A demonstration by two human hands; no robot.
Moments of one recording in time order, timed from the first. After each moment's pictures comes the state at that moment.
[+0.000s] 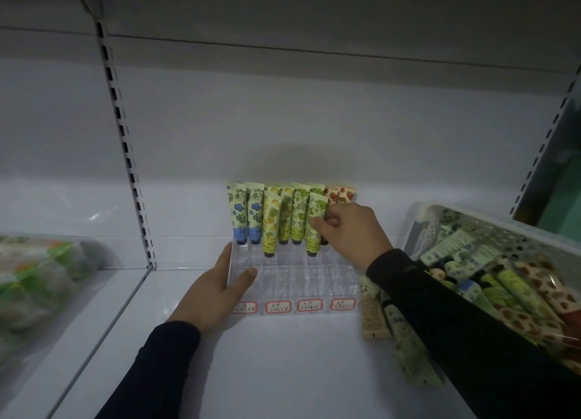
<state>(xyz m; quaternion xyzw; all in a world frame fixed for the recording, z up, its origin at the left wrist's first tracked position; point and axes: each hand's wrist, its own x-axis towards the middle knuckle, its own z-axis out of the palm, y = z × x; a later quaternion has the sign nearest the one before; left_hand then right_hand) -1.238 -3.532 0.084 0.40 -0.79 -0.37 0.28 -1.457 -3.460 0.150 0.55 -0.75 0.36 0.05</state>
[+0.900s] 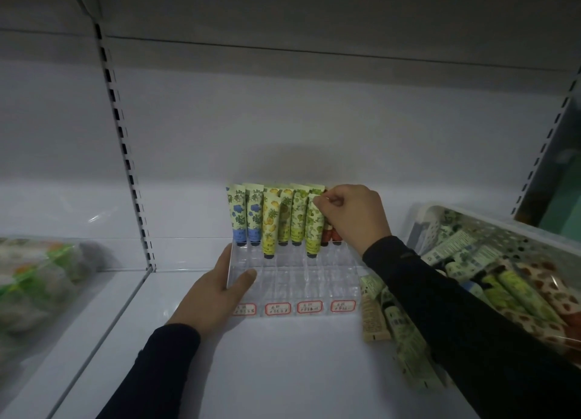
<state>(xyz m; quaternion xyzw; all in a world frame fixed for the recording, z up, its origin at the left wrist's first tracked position) -1.239 -3.530 0.085 0.40 -0.79 -0.37 0.28 -1.460 -3.471 0.167 0.51 -0.73 0.44 0.10</state>
